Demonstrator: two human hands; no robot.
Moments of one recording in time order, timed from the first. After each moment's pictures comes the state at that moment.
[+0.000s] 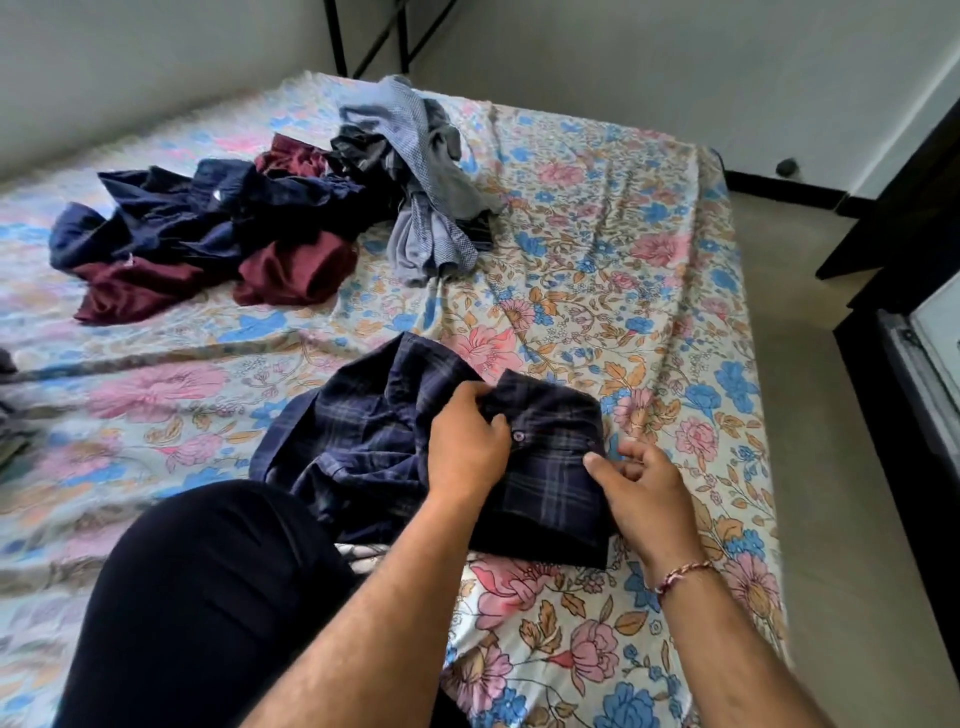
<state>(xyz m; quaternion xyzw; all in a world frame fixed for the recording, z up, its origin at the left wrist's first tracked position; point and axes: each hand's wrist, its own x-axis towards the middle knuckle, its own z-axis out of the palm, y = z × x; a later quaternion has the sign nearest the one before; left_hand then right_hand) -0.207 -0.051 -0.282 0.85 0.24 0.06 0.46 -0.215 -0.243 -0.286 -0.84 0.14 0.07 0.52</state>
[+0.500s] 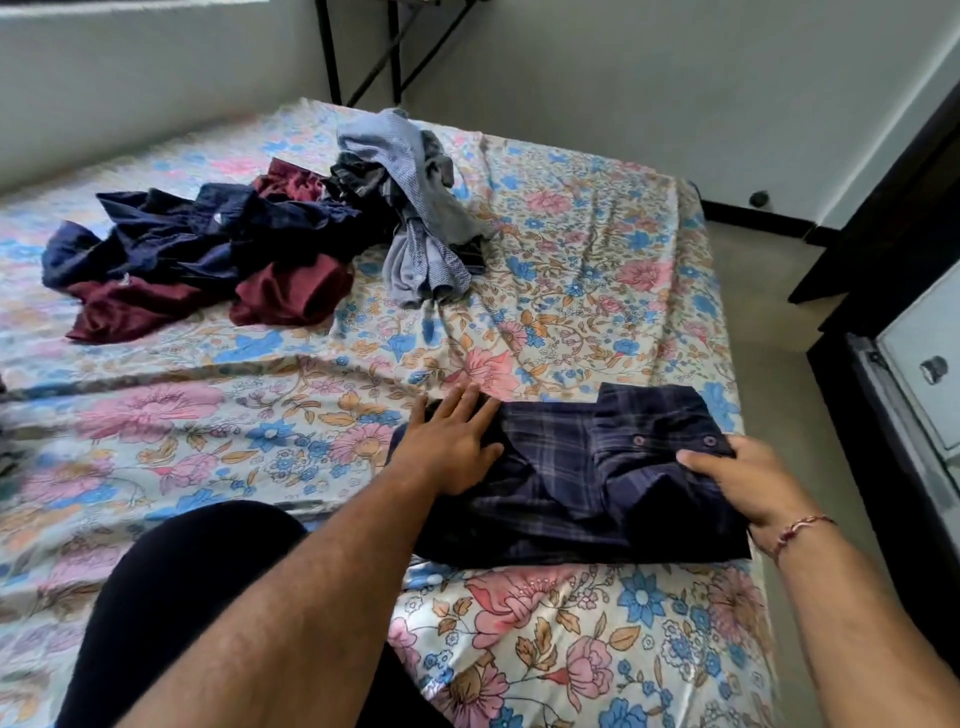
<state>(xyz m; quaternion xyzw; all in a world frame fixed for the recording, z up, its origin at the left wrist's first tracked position) -0.174 0.005 -0.303 0.99 -0.05 -0.10 0.09 -0.168 -0.324 -0.242 -0.81 0.19 0.08 0.55</state>
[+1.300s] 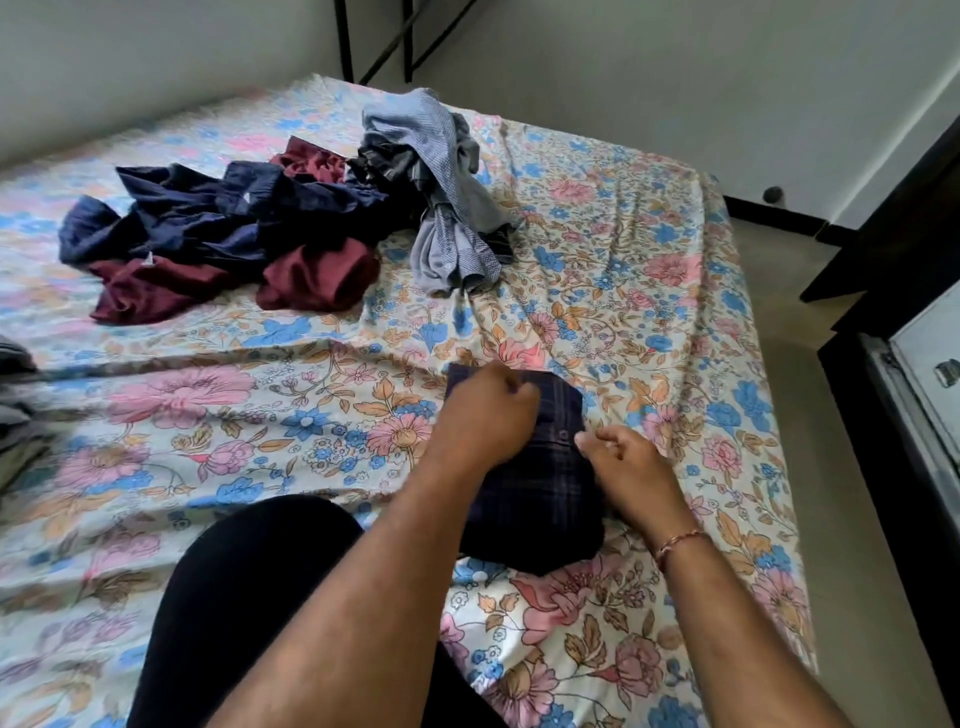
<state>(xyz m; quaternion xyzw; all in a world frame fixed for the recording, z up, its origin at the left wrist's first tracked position) -0.202 0.004 -0.231 0.88 0.13 -0.01 0.46 -0.196 -0.185 -0.265 -0.90 0.06 0.07 0.44</state>
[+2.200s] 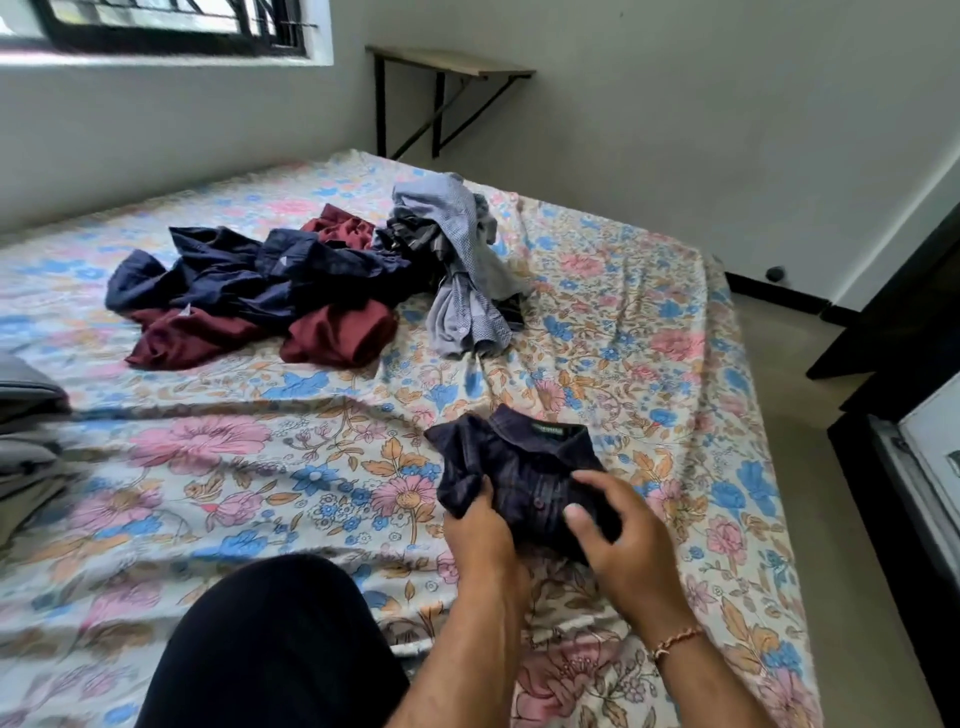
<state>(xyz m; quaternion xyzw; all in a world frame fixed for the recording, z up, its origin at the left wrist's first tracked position) -0.209 -0.045 -0.288 0.21 0.38 0.16 0.89 -0.205 -0.187 -0.268 -0.88 -0.15 -0.05 0.44</state>
